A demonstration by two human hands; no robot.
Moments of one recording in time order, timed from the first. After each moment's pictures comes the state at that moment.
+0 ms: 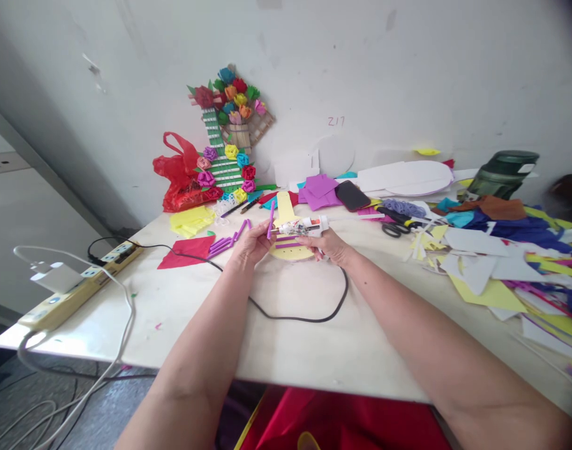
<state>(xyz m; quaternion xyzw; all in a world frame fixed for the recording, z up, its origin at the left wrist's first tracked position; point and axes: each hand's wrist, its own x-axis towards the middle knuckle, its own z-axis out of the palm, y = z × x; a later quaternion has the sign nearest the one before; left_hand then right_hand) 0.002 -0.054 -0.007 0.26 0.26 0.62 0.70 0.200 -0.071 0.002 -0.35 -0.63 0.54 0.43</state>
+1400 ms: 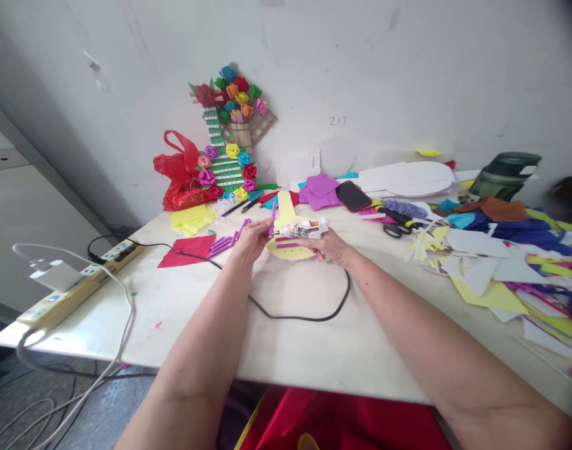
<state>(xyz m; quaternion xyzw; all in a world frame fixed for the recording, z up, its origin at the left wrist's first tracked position) -0.004 -0.044 -0.012 0.40 0.31 0.62 0.60 0.202 -0.066 -0.003 -0.38 -0.67 0.49 0.42</state>
